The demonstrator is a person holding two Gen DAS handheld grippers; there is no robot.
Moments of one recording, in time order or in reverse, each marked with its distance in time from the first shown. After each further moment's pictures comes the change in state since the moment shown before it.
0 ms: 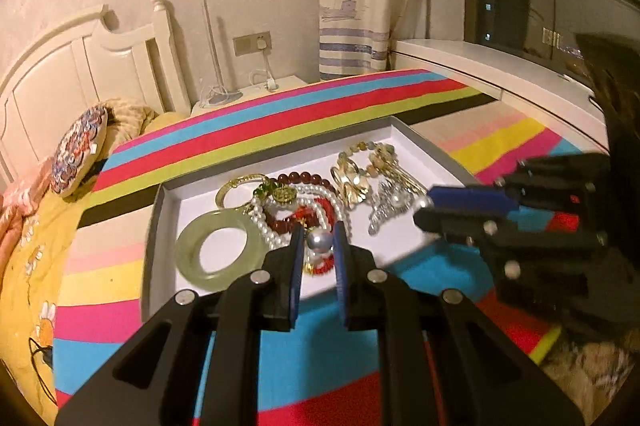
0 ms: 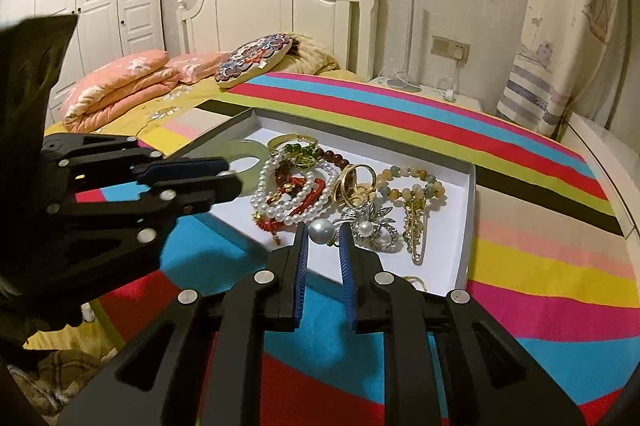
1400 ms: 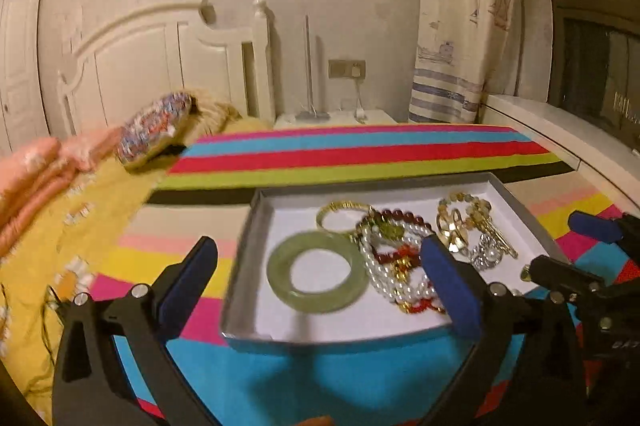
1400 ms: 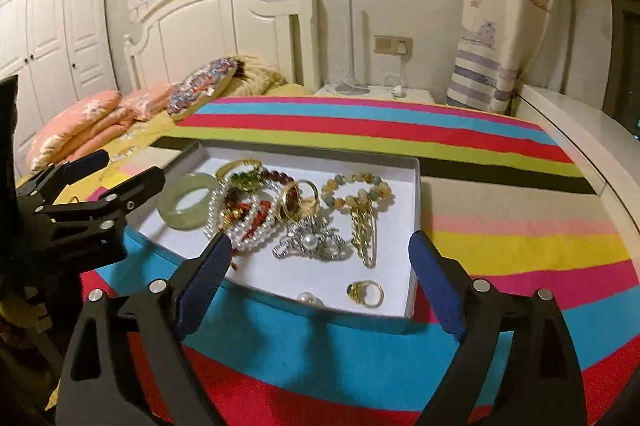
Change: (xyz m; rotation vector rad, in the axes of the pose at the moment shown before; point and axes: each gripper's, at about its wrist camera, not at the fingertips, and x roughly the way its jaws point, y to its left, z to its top) left arm -0.013 0.054 -0.008 -0.227 -0.115 0.244; right arm -0.005 -0.022 0.000 0.162 -0.030 -0.155
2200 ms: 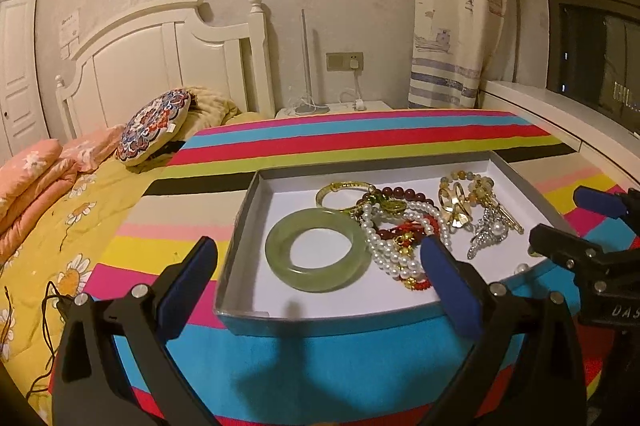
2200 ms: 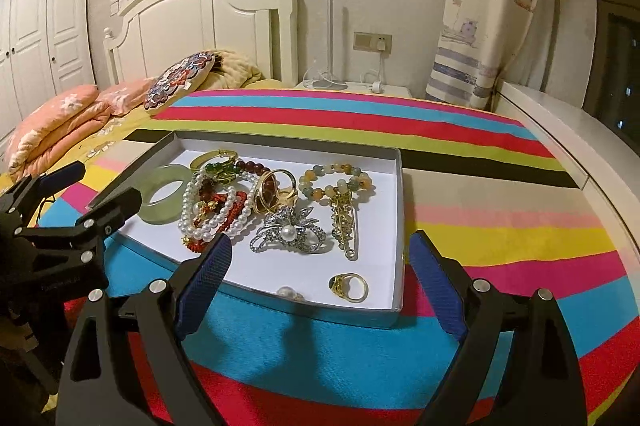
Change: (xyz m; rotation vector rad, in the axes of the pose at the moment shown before) left arm 0.000 -0.007 -0.018 0.050 -0.003 0.014; right arm 0.005 -0.001 -0.005 0.003 -0.012 -0.071
